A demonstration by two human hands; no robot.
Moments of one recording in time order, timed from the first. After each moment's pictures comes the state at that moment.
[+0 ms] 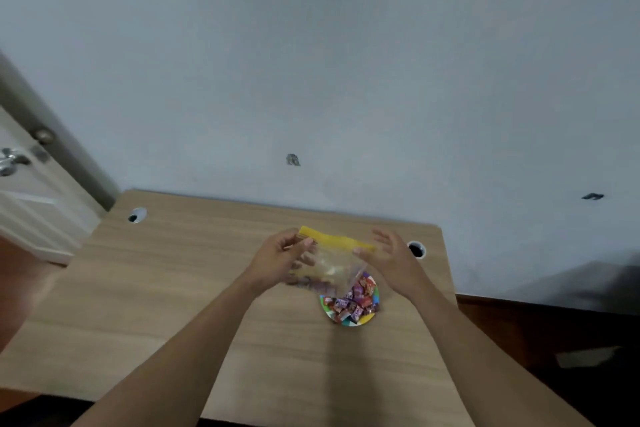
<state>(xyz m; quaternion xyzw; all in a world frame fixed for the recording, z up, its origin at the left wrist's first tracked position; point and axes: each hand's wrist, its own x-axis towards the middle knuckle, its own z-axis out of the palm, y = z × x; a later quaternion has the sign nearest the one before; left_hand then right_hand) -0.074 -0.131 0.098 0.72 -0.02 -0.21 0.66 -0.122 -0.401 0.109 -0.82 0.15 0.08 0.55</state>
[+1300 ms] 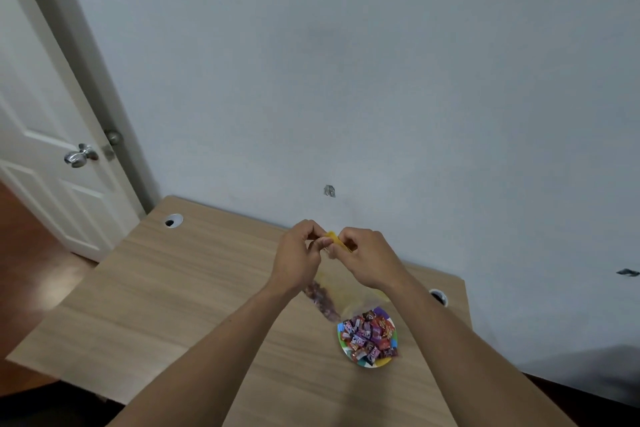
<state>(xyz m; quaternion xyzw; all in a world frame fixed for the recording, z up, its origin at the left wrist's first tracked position) -0.070 -0.103 0.160 0.83 -0.05 0.11 0.54 -0.070 -0.278 0.197 -0.94 -0.08 0.03 0.32</state>
